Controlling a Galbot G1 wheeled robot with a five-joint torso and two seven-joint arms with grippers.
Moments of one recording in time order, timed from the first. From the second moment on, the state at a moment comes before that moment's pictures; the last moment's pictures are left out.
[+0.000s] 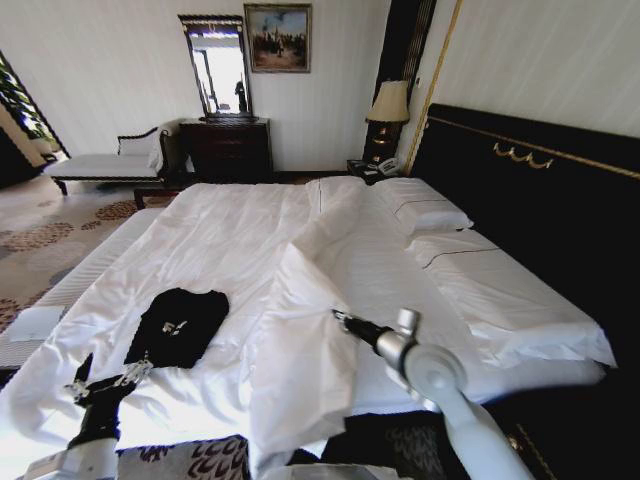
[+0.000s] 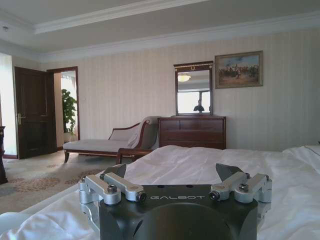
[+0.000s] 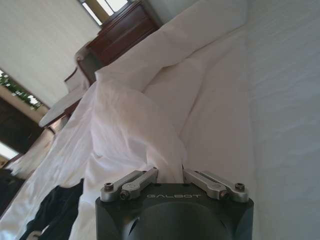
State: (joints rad) left arm 1.95 -1.47 -0.98 -2.25 -0.39 -0.20 -0.05; right arm -1.36 1.18 0.46 2.29 1.23 -0.66 0.47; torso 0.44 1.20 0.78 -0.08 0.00
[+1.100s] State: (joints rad) left arm 1.88 -1.43 -0.91 -2.18 -0.43 -0.20 -0.06; right arm -1.62 1.19 0.87 2.03 1.03 -0.54 0.81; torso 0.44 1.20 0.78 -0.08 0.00
